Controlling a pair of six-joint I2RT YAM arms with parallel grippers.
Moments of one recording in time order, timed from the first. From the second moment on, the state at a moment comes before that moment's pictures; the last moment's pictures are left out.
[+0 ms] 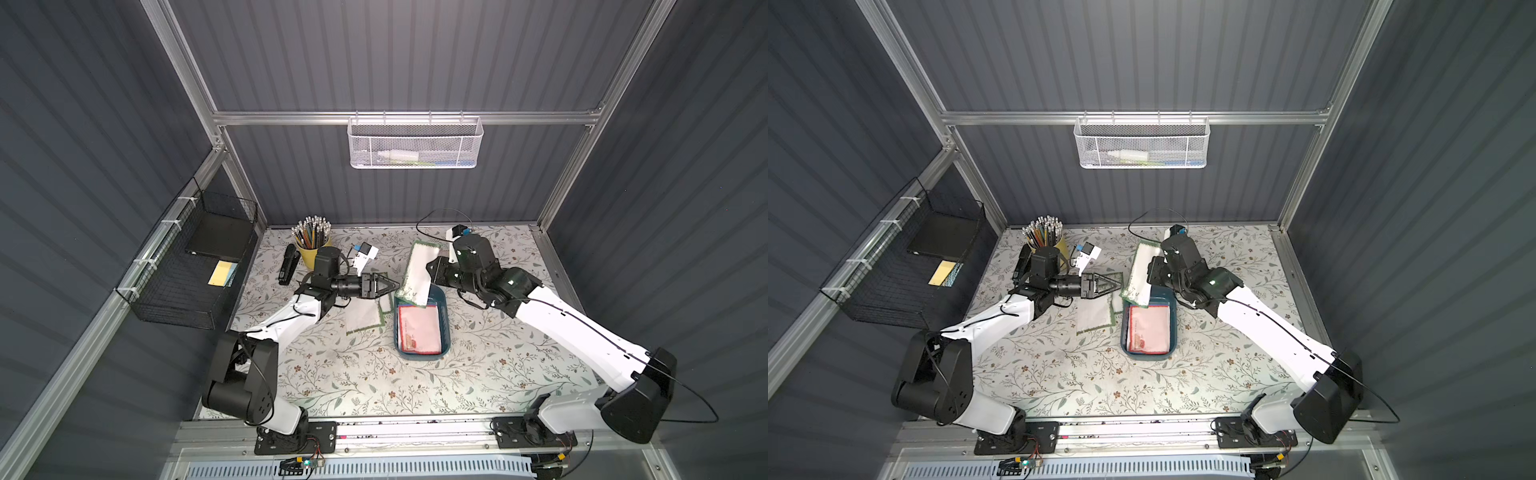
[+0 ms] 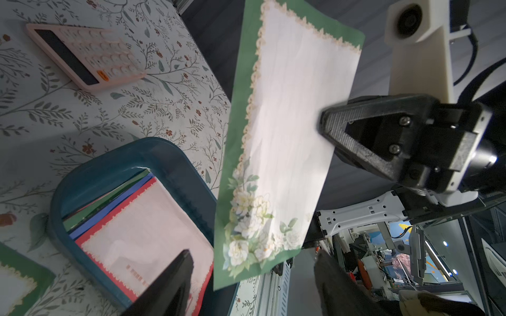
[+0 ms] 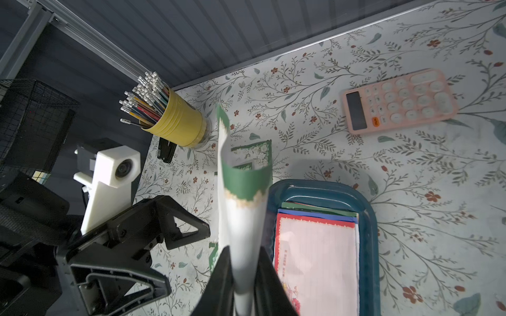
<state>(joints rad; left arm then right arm) -0.29 1.52 0.94 0.14 1.13 -0.55 0.74 1.39 1.32 -0.52 0.06 0.70</state>
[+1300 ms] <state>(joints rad) -0.32 1.61 0.97 0.34 1.14 -0.61 0.74 1.43 1.32 -0.49 -0.05 0.71</state>
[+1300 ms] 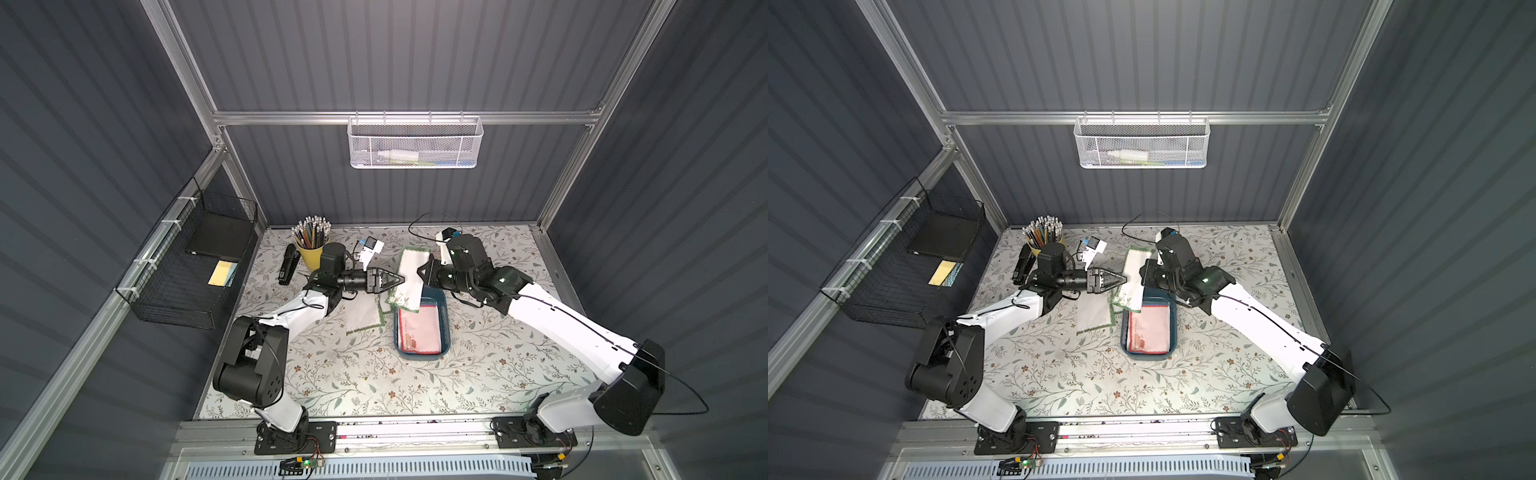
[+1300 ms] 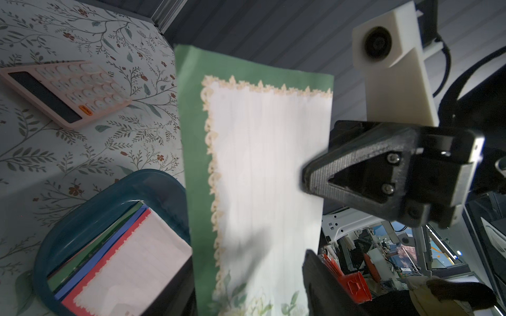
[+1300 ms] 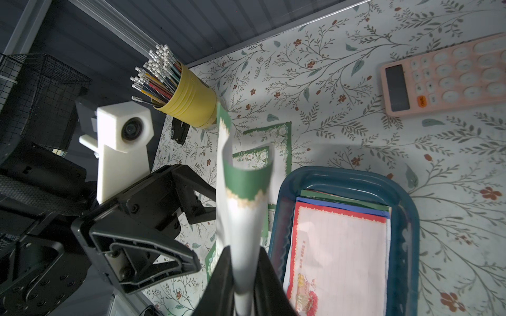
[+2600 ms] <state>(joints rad) -0.14 1.27 0.97 -0.20 0.81 -0.48 0.74 1.47 1.28 -0.51 0.02 0.73</state>
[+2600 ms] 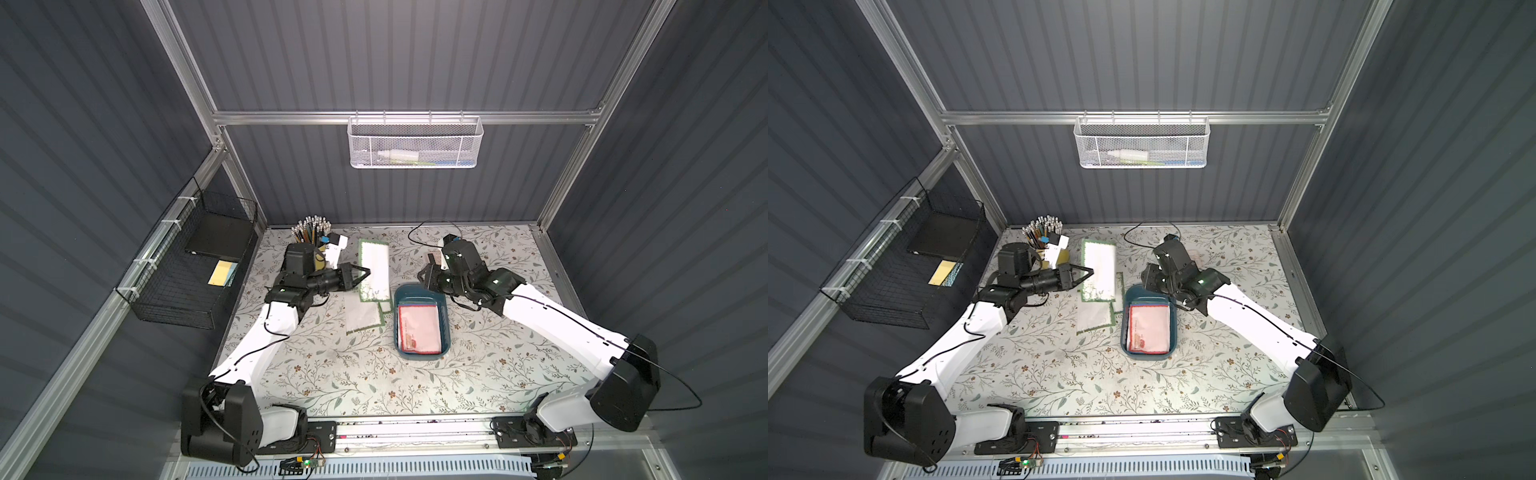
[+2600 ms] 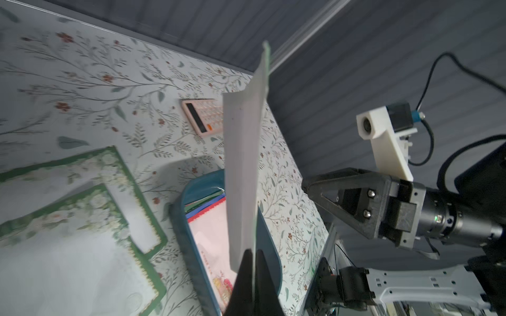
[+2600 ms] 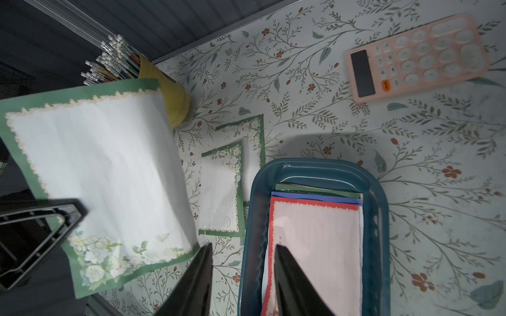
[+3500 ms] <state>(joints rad) -0.10 1.37 0.76 -0.28 0.74 -0.49 0.77 1.76 1.32 -0.68 0.05 0.72</state>
